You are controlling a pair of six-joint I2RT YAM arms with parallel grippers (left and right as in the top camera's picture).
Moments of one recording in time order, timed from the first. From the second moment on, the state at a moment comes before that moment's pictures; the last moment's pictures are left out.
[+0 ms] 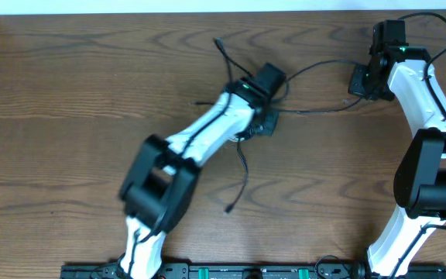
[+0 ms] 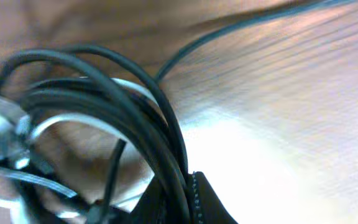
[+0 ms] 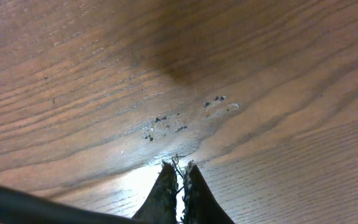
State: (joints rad) left arm -0.63 2.07 1.60 -0.80 0.06 -0.30; right arm -0.05 2.02 1.61 -0.85 0.07 0.28
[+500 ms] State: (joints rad) left arm -0.35 1.60 1.60 -0.79 0.53 -0.37; right arm -0.09 2.02 1.61 -0.87 0.06 0.28
